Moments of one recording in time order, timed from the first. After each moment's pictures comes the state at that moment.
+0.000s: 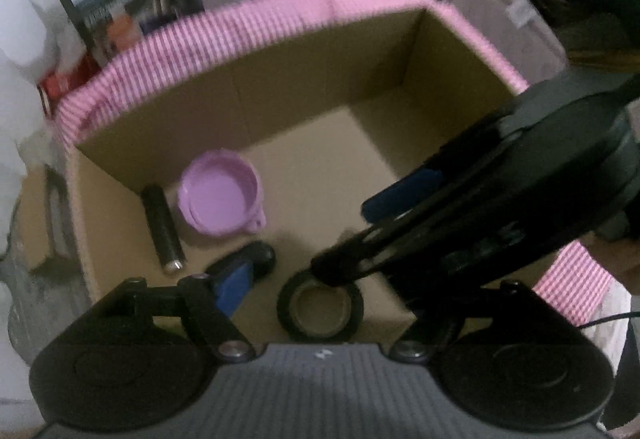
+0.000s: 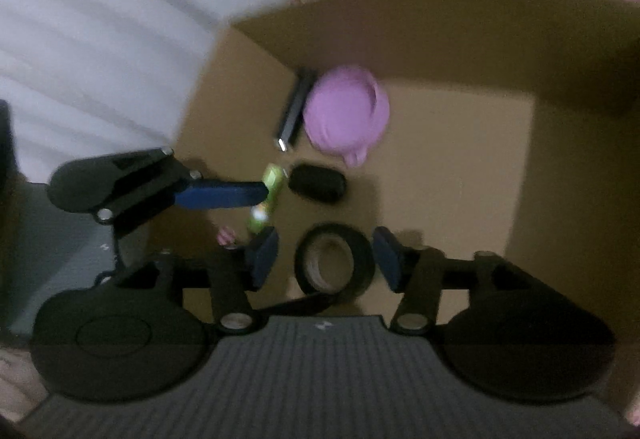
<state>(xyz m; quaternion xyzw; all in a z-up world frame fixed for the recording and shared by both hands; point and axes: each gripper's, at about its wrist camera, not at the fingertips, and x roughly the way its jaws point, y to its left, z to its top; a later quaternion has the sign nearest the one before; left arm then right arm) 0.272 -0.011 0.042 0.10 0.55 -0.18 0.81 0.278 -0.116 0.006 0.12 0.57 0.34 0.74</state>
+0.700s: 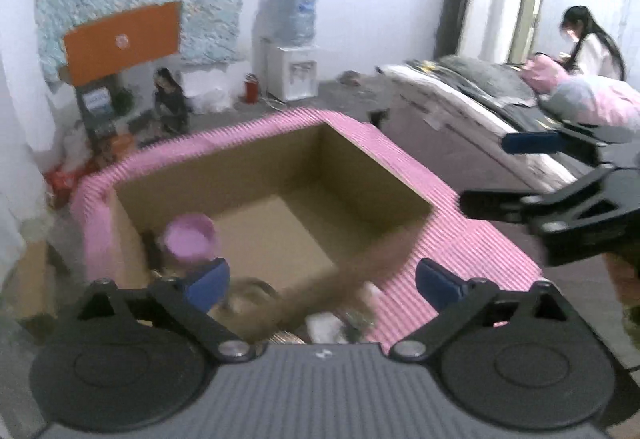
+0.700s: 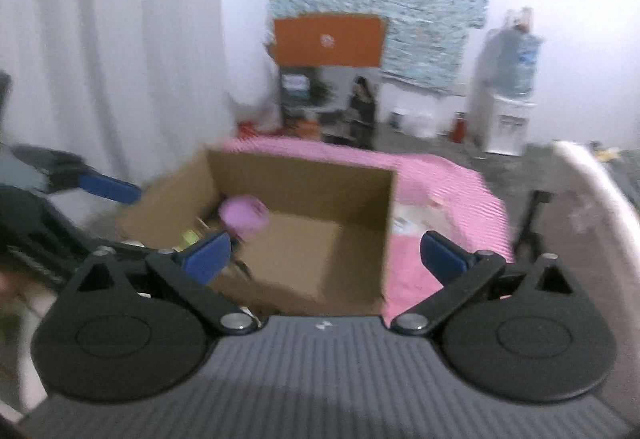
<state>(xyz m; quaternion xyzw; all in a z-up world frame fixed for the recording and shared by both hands) 0.114 -0.018 0.090 0.06 0.36 -0.24 0.90 0.030 -0.192 0.102 -0.04 0.26 0.13 0.96</state>
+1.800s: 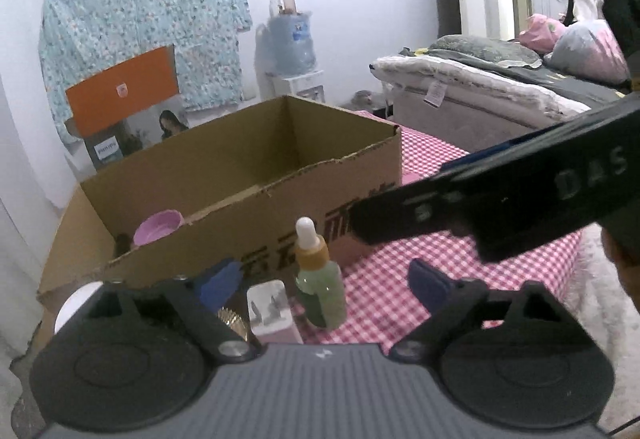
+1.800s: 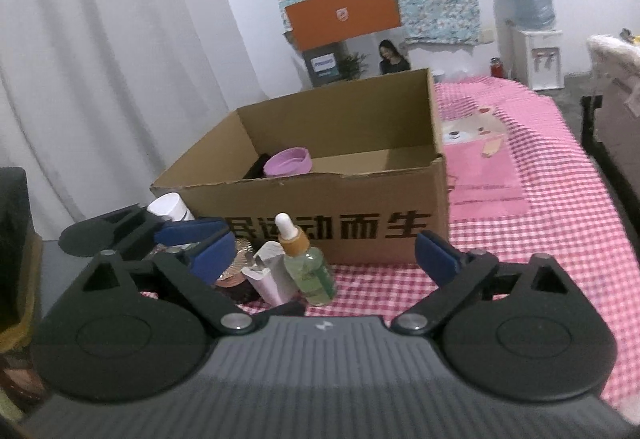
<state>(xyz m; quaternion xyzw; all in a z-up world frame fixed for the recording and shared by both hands) 0.069 -0.084 -0.013 0.15 0.27 -0.19 0.93 0.017 -0.202 -0.015 0.11 0.28 0.21 0.93</state>
